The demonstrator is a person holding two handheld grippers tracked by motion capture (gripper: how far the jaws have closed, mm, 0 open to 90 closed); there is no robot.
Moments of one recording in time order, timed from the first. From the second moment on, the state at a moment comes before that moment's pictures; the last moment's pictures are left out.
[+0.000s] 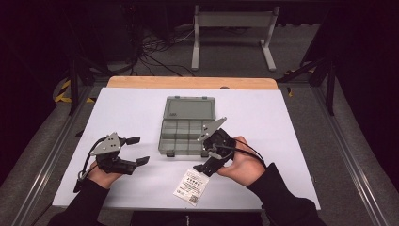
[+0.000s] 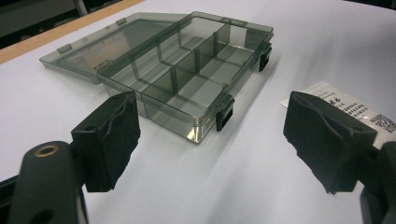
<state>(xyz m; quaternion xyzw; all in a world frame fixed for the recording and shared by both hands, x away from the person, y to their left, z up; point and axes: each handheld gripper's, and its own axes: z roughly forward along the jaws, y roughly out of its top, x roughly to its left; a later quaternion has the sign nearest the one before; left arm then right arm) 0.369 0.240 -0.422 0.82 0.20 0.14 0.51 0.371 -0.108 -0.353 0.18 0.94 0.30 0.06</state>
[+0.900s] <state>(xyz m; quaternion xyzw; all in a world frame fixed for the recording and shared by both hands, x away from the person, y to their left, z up) 0.369 0.241 -0.422 0.82 0.20 0.14 0.51 0.356 -0.091 -0.392 0.17 0.95 0.27 0.02</state>
